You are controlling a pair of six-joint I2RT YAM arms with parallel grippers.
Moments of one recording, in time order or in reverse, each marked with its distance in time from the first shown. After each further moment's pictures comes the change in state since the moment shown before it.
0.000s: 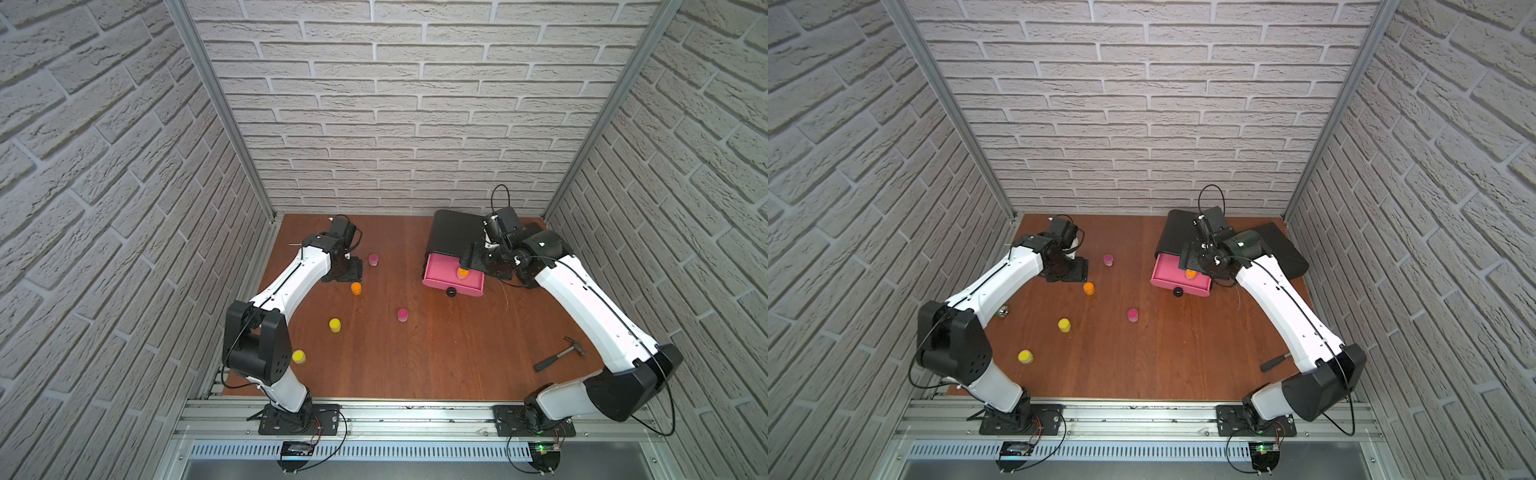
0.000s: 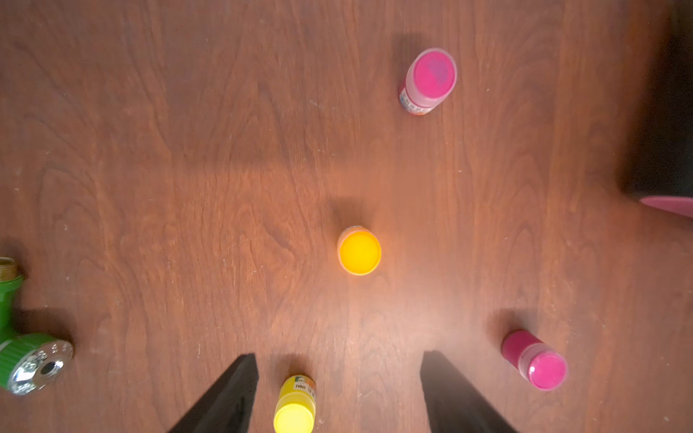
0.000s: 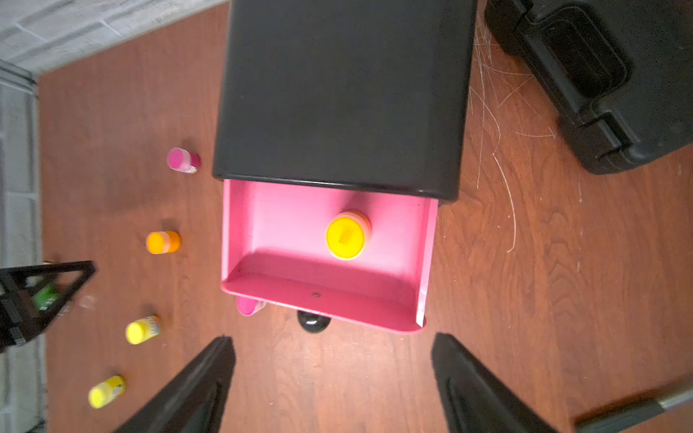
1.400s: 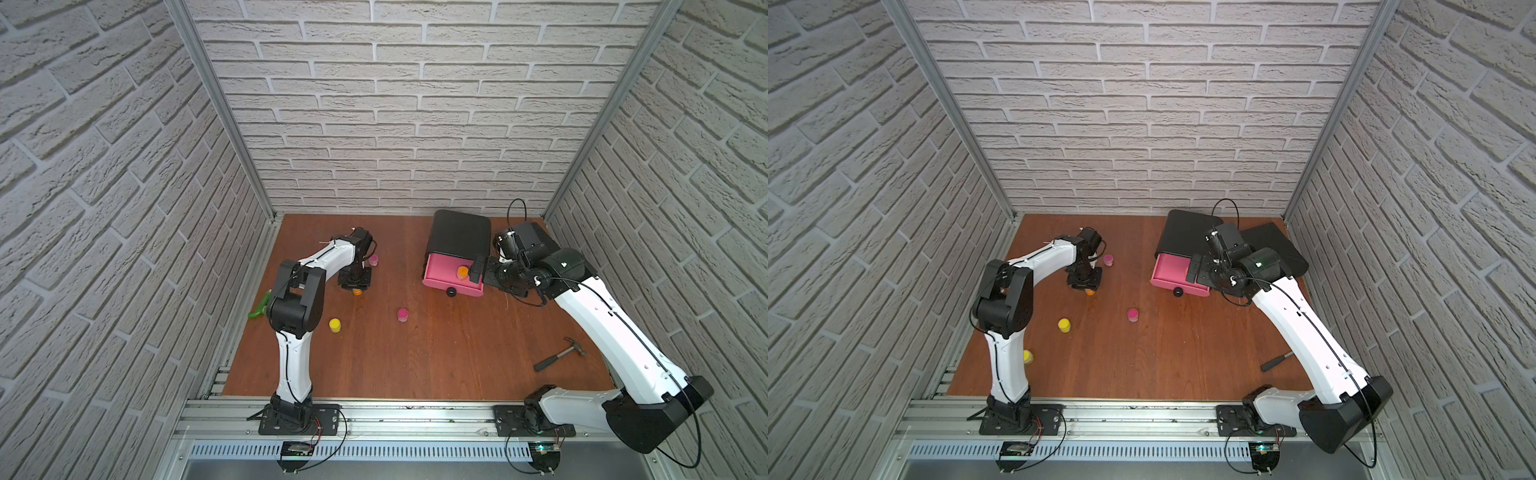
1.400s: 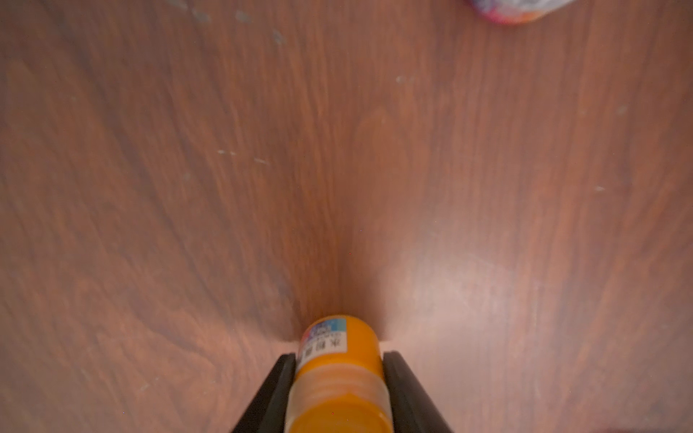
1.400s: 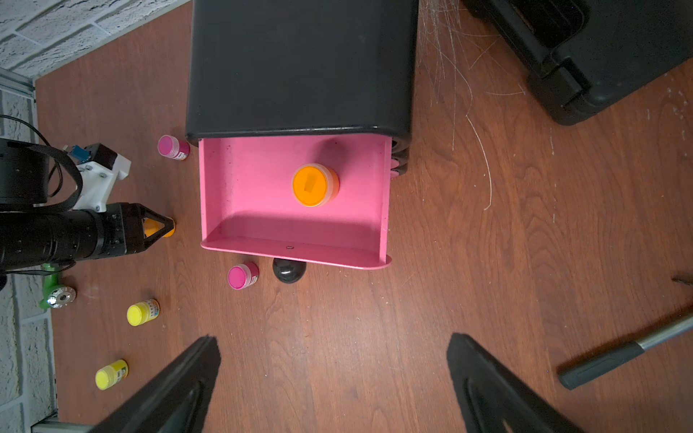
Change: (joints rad) left arm -0.021 0.401 0.144 0.016 0.027 0.010; right arm 0.003 -0.133 -0.126 -0.033 0.014 0.059
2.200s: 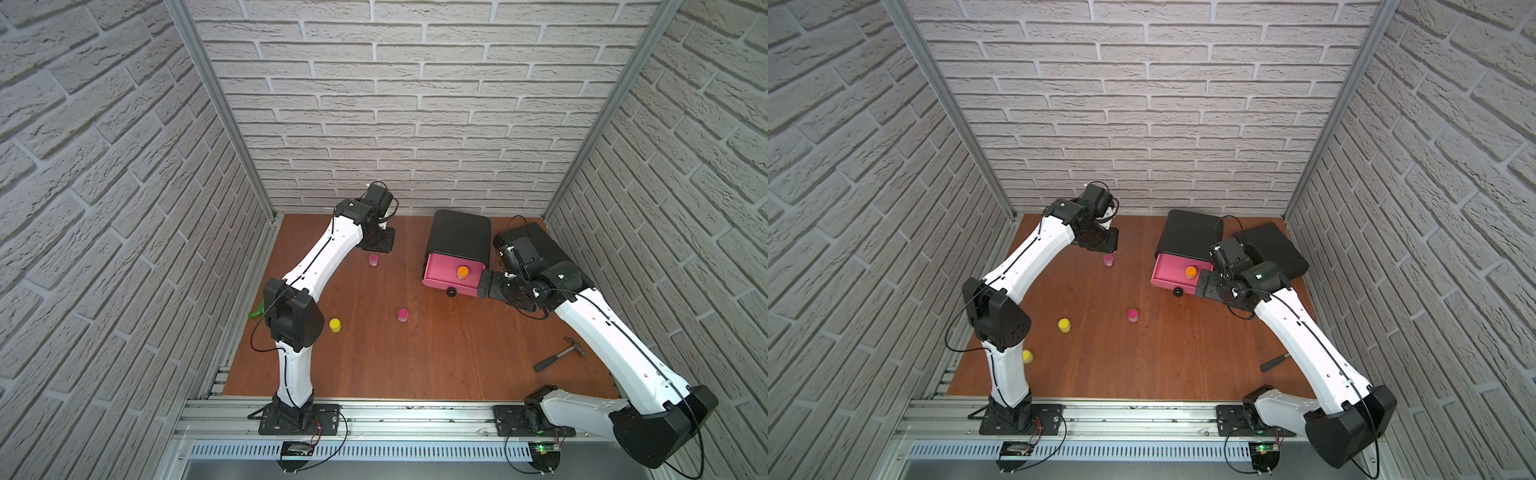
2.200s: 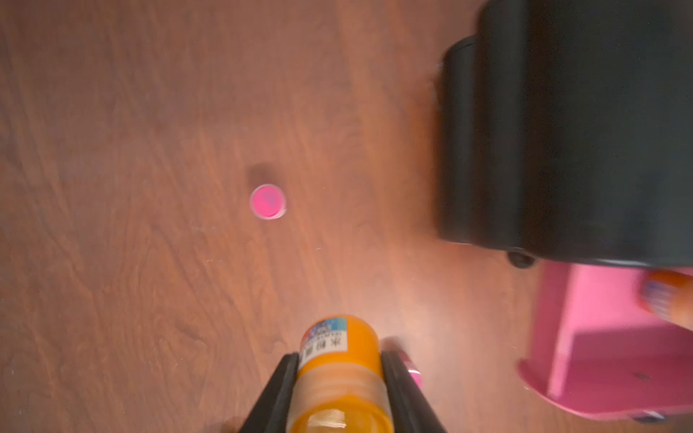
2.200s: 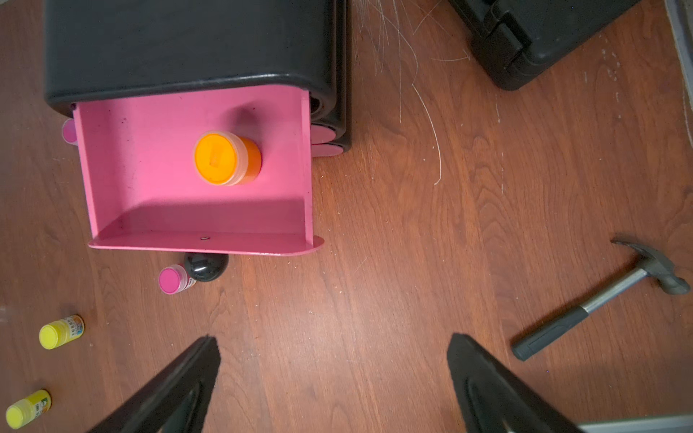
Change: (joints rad) left arm -0.177 -0.093 0.557 -0.259 0.043 0.023; right arm -0.031 -0.075 -0.185 0.016 0.060 -0.003
